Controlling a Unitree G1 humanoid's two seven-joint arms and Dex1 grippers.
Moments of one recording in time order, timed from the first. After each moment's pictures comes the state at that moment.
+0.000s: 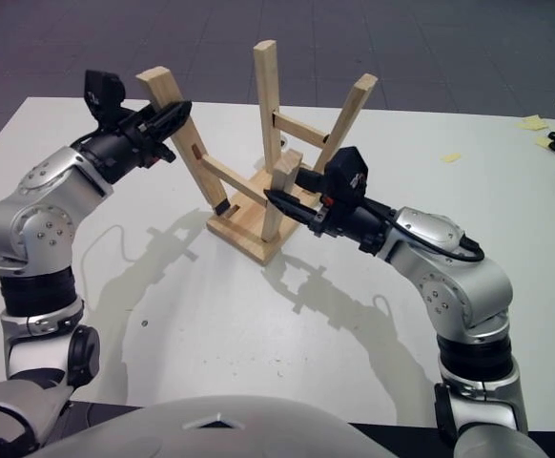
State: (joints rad) left arm -0.51 0.37 0.18 -0.25 -0.63 0.83 -0.33; right arm -0.23 -0.55 -0.01 -0.56 0.69 0.74 0.58
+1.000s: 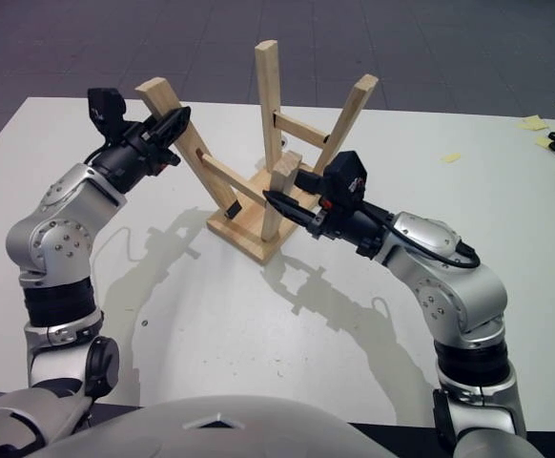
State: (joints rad) left arm -0.46 0.26 0.18 -0.22 -0.62 0.75 -0.30; right arm -0.21 -0.54 0.01 -0.56 0.68 0.71 0.57
